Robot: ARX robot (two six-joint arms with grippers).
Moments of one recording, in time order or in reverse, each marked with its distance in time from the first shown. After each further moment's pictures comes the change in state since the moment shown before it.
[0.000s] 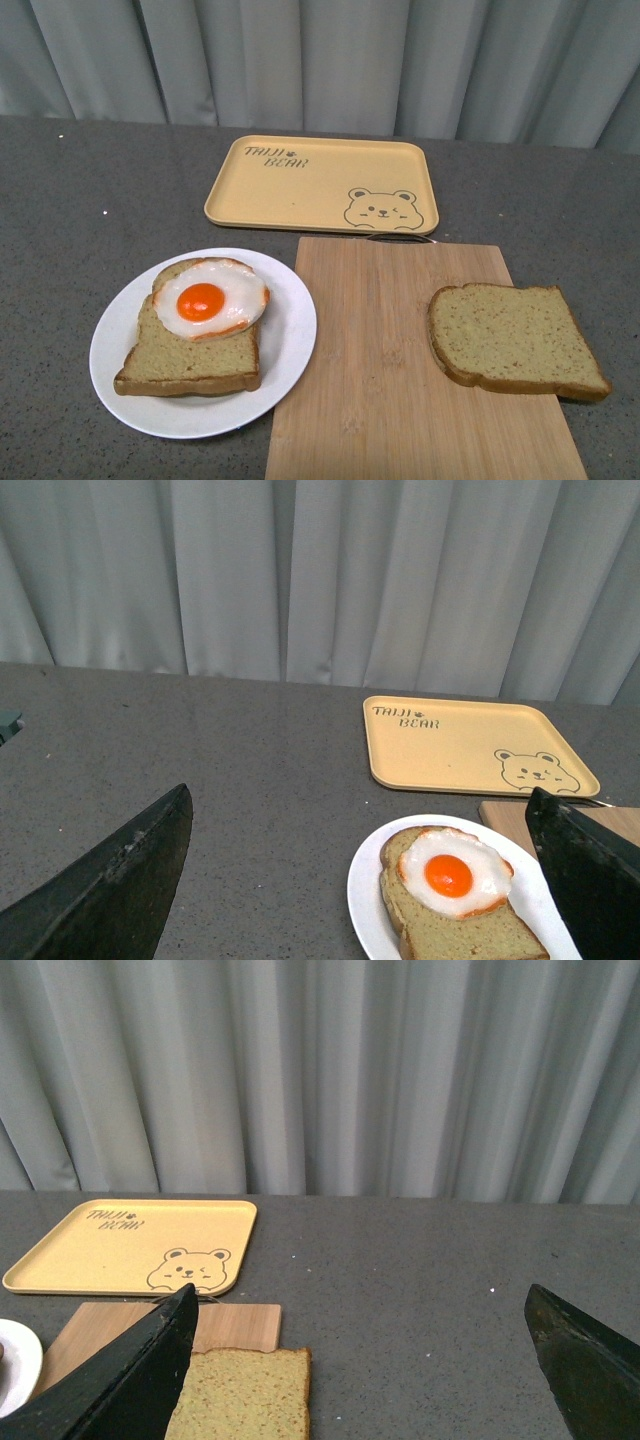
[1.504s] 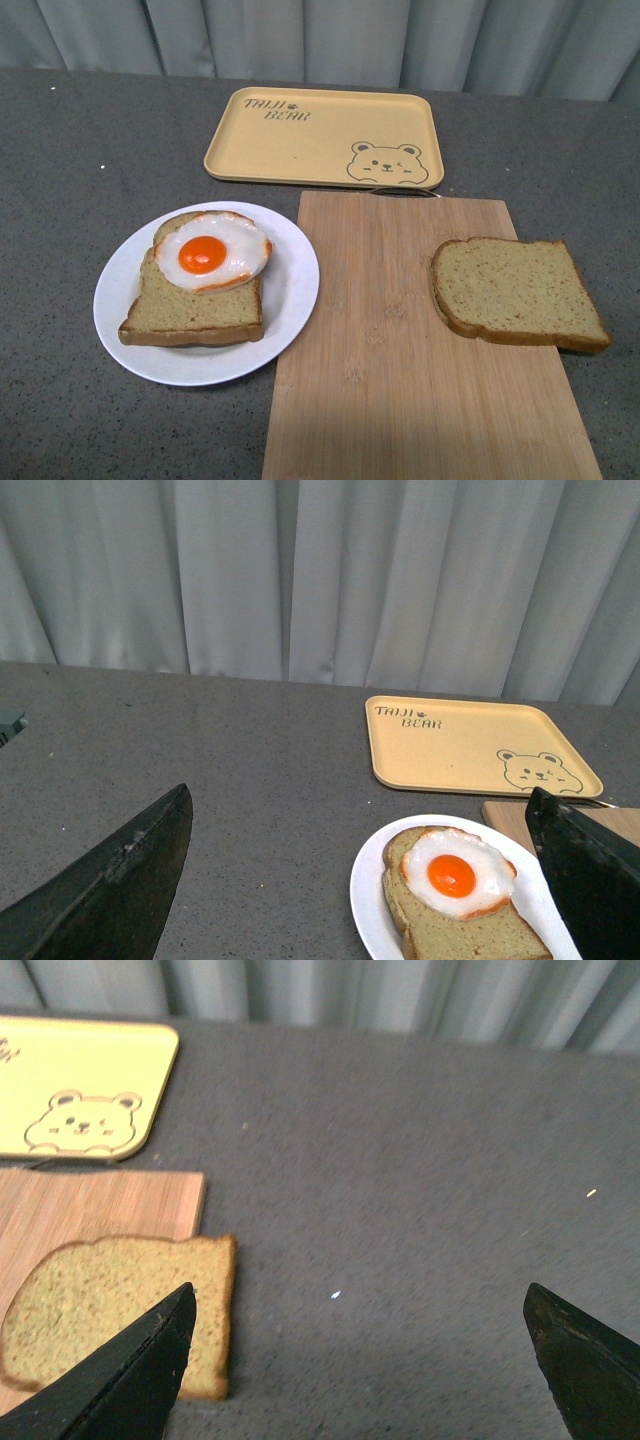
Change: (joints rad) left arm 0.000 0.000 0.000 0.000 0.000 0.000; right arm -0.169 1.134 0.200 0.489 -0.124 -0.094
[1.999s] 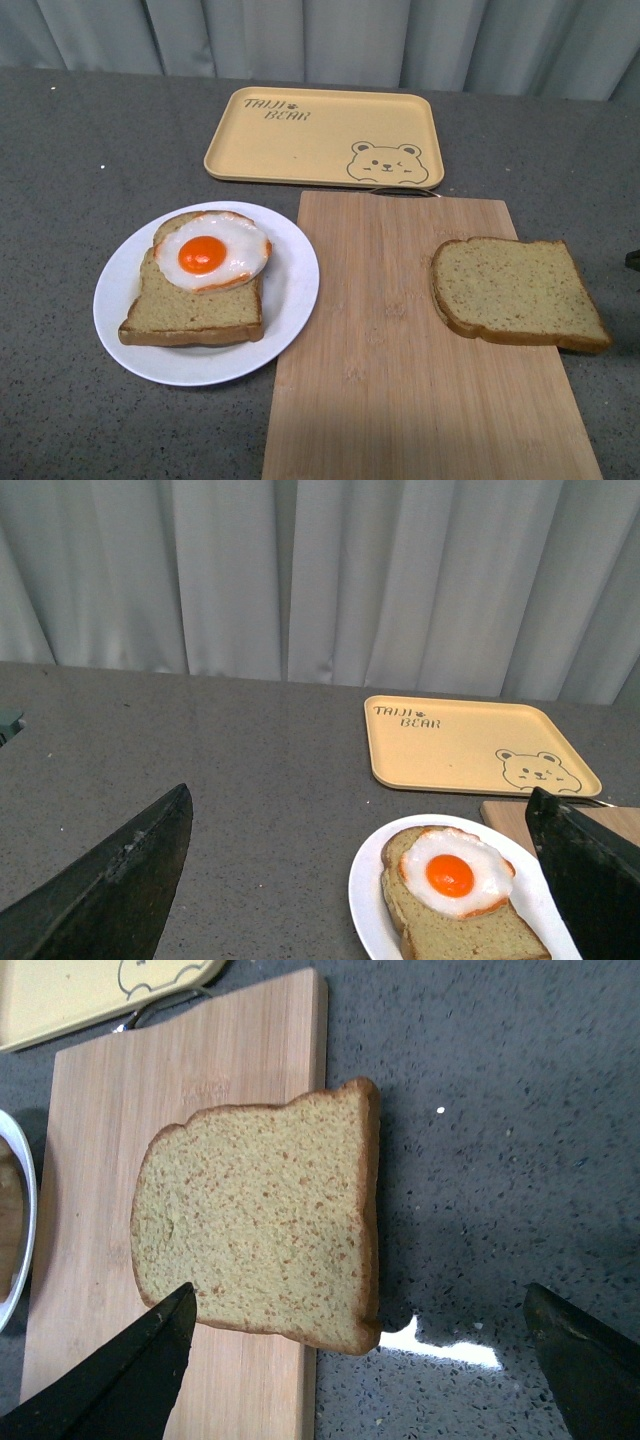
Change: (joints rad) left arm 0.000 0.000 0.000 0.000 0.000 0.000; right arm -0.092 0.652 0.415 -0.308 -0.469 0.128
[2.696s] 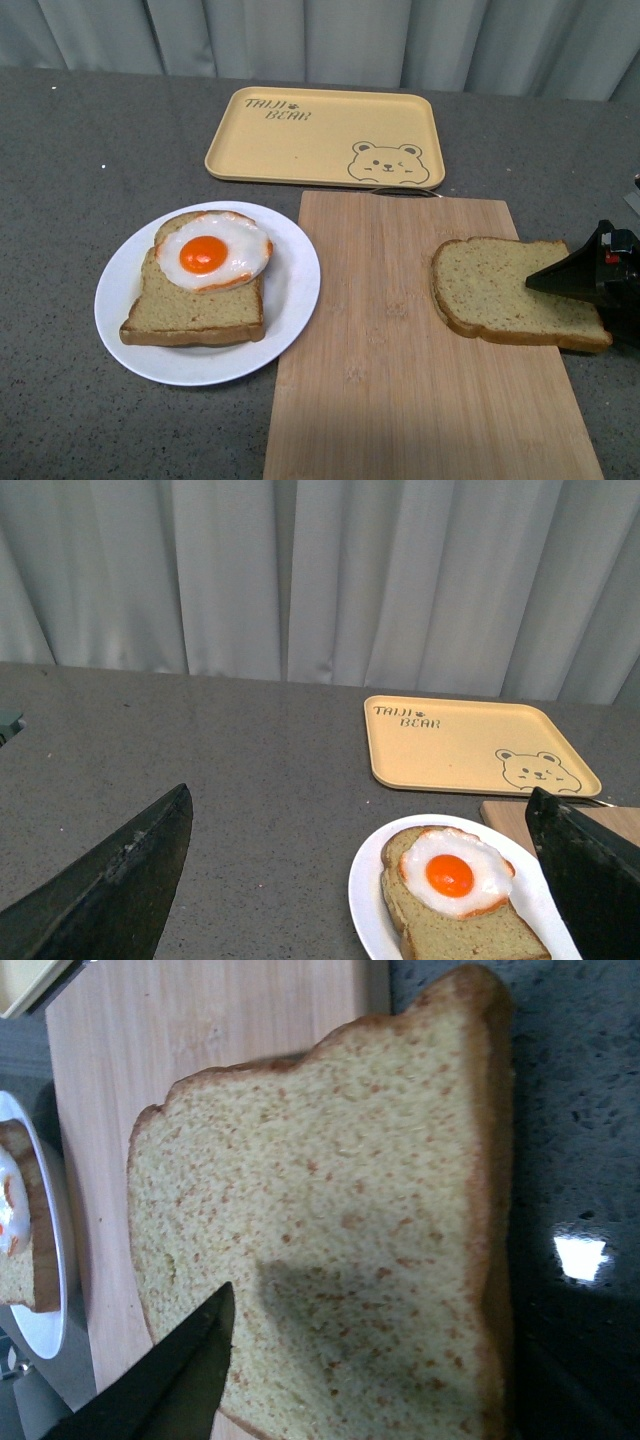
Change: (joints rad) left arm 0.000 0.000 0.000 0.000 0.000 0.000; right arm 0.106 0.349 0.209 -0.014 -0.108 0.166
